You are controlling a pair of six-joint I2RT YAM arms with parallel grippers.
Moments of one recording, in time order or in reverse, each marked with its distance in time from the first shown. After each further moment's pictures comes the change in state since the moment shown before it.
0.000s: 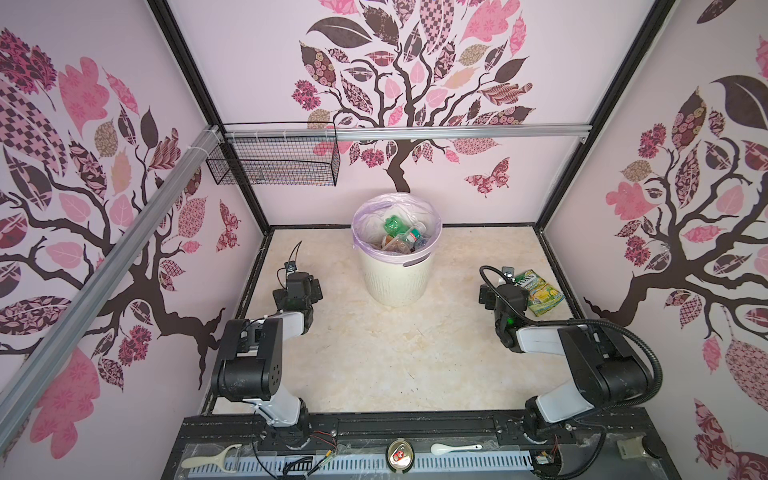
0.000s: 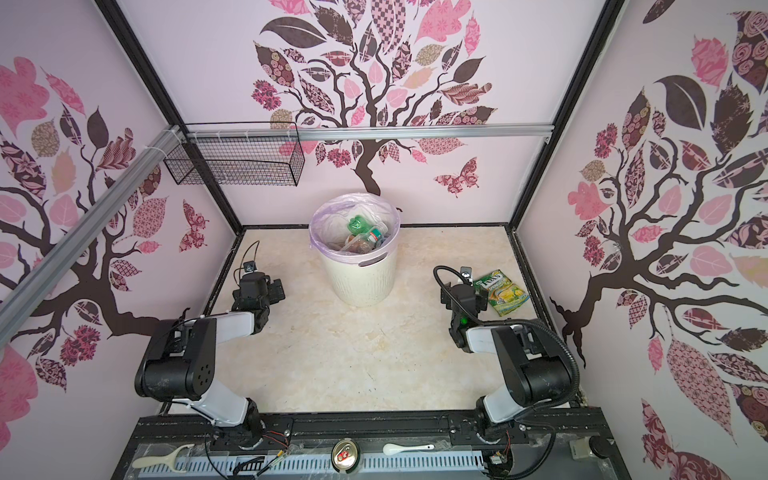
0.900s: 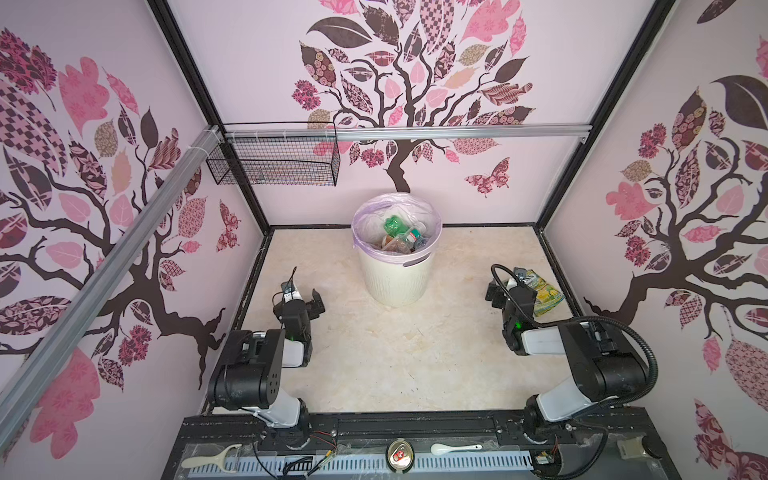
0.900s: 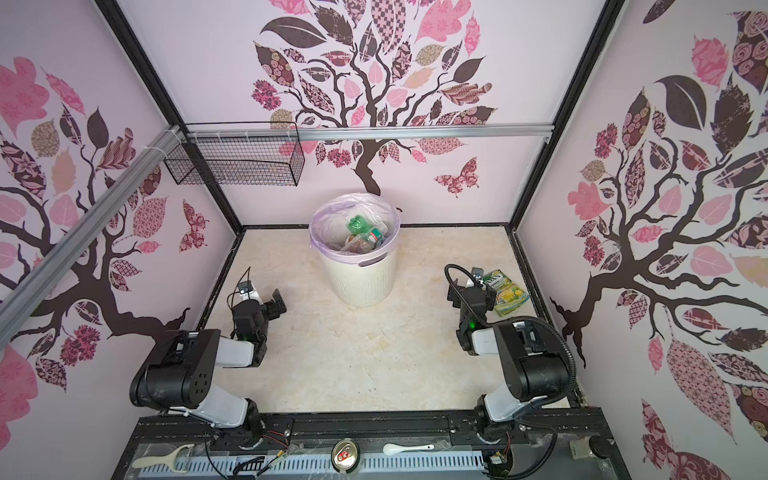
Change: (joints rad) left arm -0.004 -0.055 -0.349 0.510 0.097 -0.015; right arm -0.068 -0.007 -0.091 0.177 -0.067 0.031
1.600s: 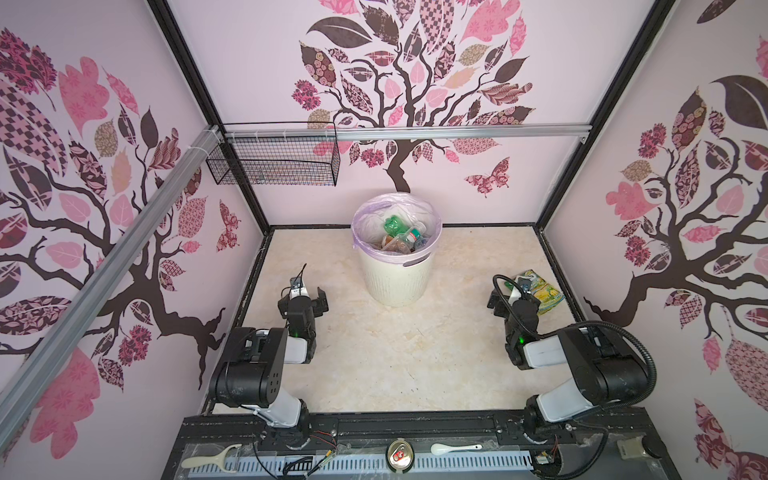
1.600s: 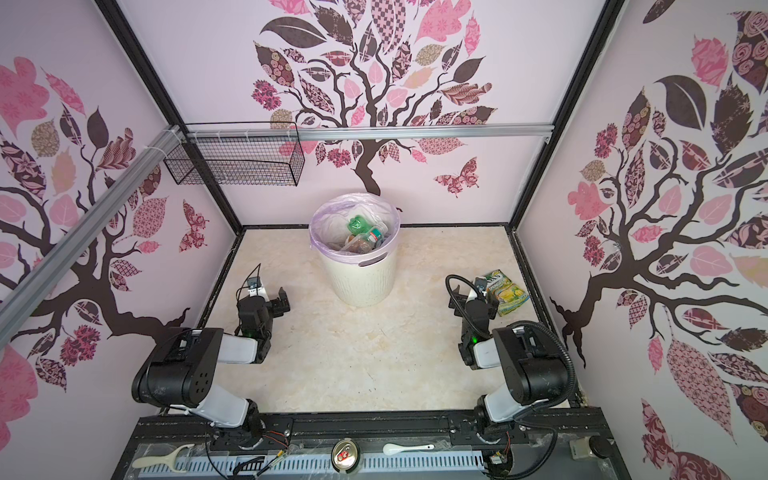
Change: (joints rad) left arm -0.046 0.005 0.026 0.014 -0.042 0.076; right arm 0.012 -0.013 -0.107 0.156 -0.007 0.006
